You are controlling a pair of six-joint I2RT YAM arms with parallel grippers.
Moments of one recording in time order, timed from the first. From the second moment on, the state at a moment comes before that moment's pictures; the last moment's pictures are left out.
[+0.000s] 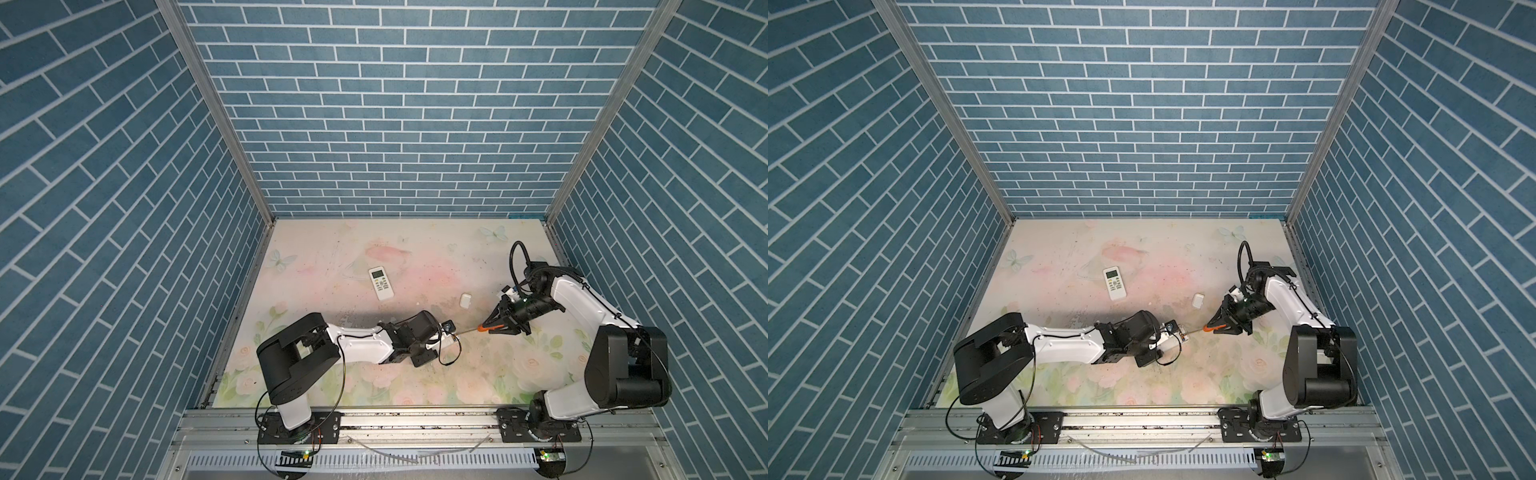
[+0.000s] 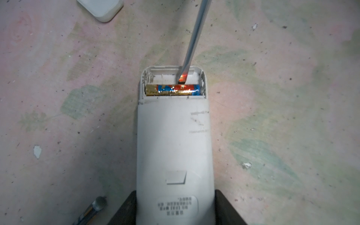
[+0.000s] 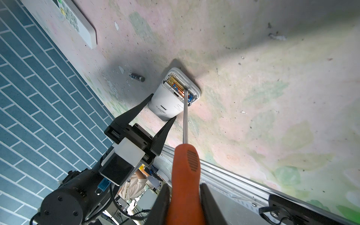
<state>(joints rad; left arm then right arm) -1.06 1.73 0.85 -0.07 -0.04 0.17 0.05 1.49 1.02 -1.24 -0.77 0.27</state>
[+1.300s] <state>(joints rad) -1.07 1.75 0.87 -0.08 -0.08 0.16 0.02 1.45 0.95 -1.15 -0.83 0.39</state>
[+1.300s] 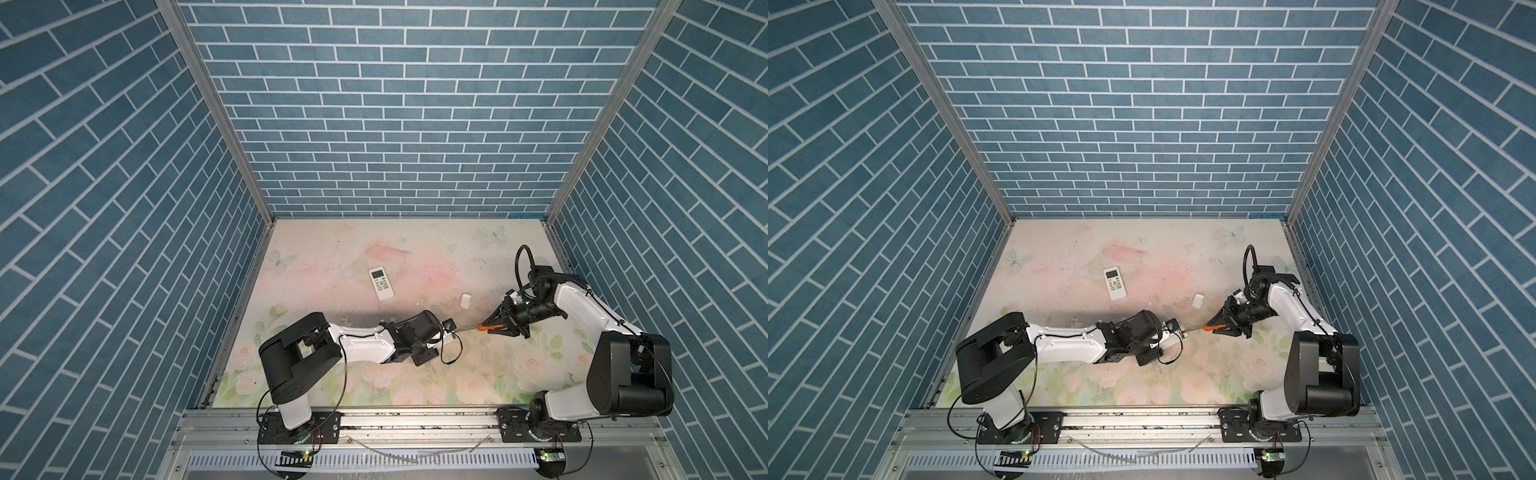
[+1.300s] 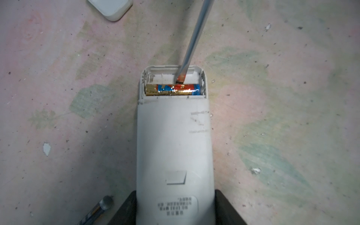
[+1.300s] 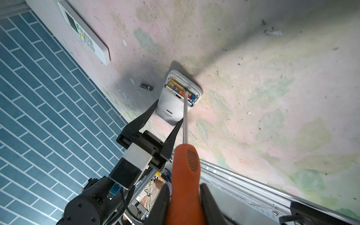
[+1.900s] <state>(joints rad) -1.07 1.75 0.87 -0.07 -0.07 0.16 -0.01 1.46 0.93 -1.16 -0.84 0.33</state>
